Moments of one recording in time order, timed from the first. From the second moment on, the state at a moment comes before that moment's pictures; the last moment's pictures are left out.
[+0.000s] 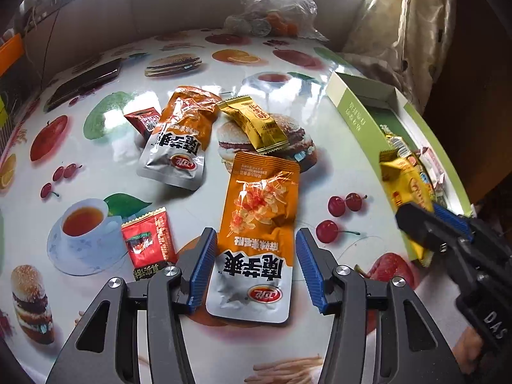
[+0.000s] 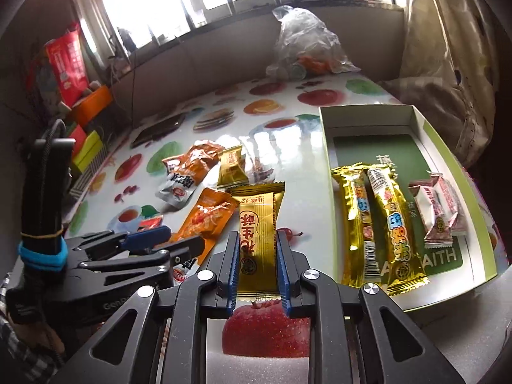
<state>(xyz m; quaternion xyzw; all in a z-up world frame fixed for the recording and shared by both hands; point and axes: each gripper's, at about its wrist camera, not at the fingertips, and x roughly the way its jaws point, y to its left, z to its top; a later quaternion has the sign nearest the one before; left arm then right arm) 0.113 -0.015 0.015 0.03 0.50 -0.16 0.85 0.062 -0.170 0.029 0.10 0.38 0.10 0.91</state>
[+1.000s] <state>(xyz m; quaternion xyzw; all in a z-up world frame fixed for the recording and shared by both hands) 0.104 -0.019 0.019 0.05 0.46 -0.13 0.88 0.056 -0.175 0.031 0.11 0.38 0.10 0.91</state>
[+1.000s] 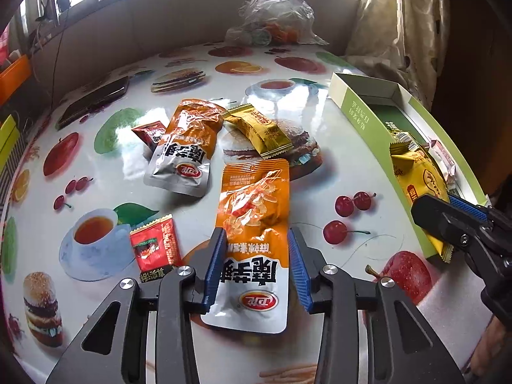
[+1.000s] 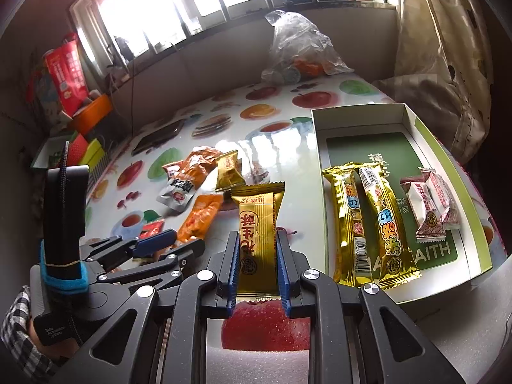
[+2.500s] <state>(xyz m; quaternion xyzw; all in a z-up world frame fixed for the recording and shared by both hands) 0.082 -0.007 0.065 -0.03 0.42 -0.18 0.89 0.040 -0.173 0.047 0.10 0.36 0.09 0.92</state>
